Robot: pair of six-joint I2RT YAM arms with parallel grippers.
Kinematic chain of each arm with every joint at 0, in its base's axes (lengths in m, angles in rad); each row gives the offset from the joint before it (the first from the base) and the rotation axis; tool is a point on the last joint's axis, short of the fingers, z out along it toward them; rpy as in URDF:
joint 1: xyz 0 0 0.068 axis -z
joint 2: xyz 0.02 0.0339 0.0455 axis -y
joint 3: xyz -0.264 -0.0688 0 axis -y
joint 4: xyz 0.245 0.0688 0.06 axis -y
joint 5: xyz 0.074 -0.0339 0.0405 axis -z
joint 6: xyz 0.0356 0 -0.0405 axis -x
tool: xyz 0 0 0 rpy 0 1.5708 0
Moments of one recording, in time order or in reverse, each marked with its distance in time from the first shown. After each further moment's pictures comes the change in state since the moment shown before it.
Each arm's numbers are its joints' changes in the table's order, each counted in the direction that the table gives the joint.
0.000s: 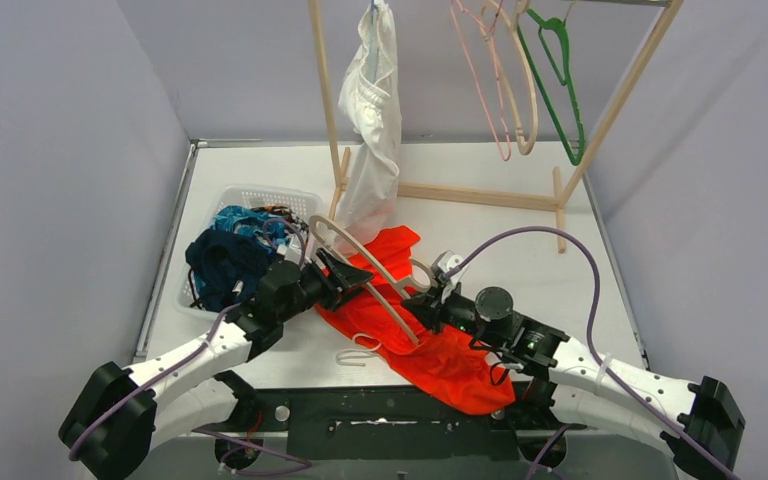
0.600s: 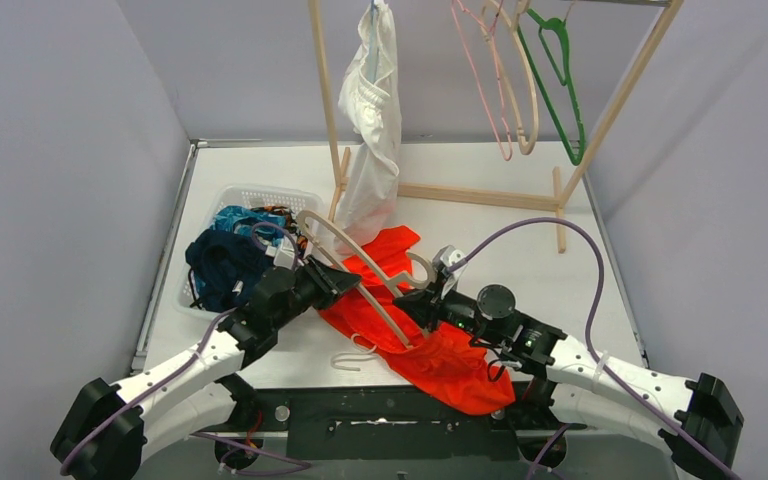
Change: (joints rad) left arm 0.023 0.075 -0.042 -0.012 -0.126 -0.048; right arm 0.000 -0.027 0.008 0.095 -0.061 -0.101
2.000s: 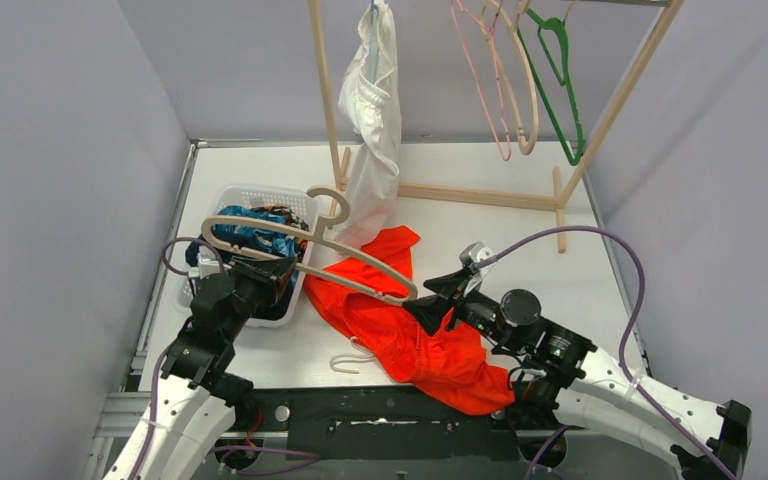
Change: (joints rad) left arm -0.328 0.469 0.098 -0.533 -0.090 0.123; right arm -0.008 0.160 0.062 -0.213 0.100 -0.066
